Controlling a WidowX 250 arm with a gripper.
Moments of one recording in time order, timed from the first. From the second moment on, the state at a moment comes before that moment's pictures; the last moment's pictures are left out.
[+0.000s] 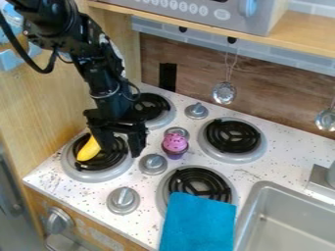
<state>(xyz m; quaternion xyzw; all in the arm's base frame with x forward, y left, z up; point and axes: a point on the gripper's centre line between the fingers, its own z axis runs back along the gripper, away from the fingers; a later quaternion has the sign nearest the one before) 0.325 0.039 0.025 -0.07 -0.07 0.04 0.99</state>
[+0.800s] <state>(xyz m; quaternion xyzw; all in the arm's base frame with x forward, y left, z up) 0.376 0.028 -0.002 -0.03 -0.08 -0.01 1.00</state>
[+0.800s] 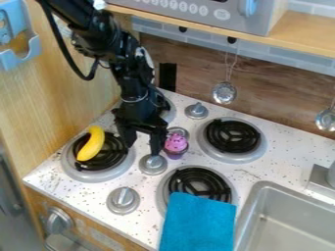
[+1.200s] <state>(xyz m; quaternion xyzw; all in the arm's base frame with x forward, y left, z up) 0.406 0.016 -0.001 -0.02 -0.10 -0.02 0.99</state>
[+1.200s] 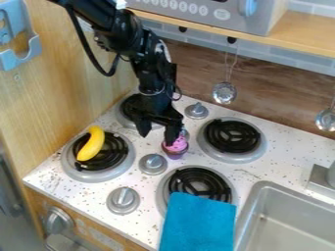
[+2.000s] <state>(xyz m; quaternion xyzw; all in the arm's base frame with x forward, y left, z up) 0.430 0.007 -0.023 -0.01 -0.10 -0.03 0.99</state>
